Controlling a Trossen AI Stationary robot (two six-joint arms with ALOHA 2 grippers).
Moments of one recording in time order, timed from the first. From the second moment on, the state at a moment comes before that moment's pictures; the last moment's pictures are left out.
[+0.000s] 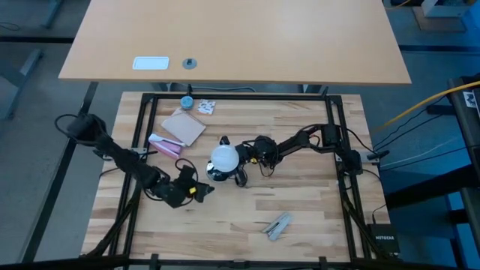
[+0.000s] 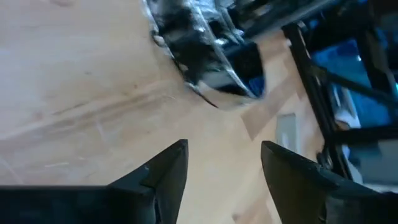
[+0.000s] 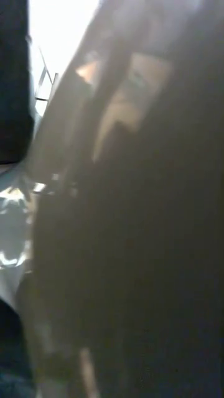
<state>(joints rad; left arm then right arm) -0.59 1.38 0.58 0.12 -0.68 -1.51 -0.03 2.19 1.11 1.46 -0.46 0.10</state>
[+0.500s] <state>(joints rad) -0.52 1.46 0.58 0.27 -0.80 -1.42 -0.03 2.19 1.11 1.46 -0.46 0.10</state>
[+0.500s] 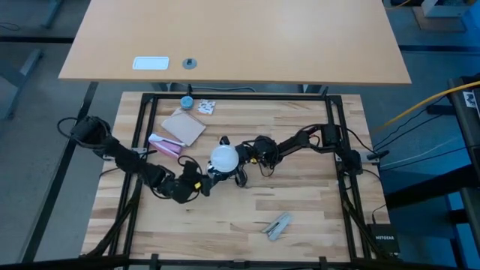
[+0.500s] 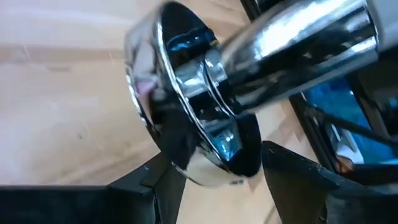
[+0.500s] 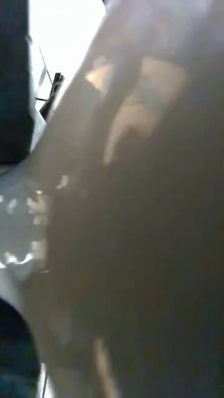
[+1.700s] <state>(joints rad) -0.33 1.36 0.58 0.17 -0.79 -0.88 -0.04 2.18 1.12 1.48 -0.66 0.07</state>
